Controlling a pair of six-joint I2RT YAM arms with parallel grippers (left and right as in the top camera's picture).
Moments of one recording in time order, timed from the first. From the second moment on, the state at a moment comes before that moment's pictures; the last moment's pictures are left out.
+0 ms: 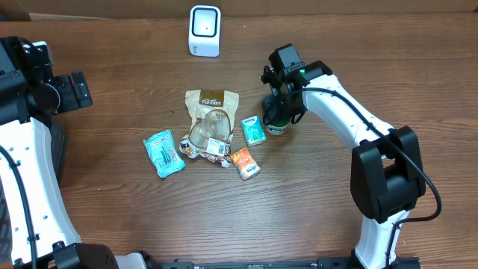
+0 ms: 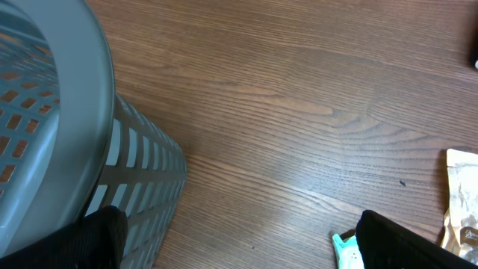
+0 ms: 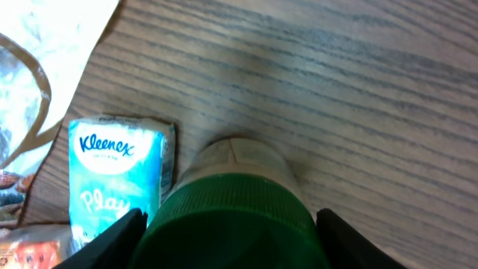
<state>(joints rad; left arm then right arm) 0.39 1.53 1.58 -0.97 -0.03 0.09 0.40 2.04 1.60 -0.91 -0.07 -0.01</state>
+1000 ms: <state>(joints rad) 0.39 1.53 1.58 -0.97 -0.03 0.09 0.26 1.83 1.79 -1.13 -1.11 -0.28</state>
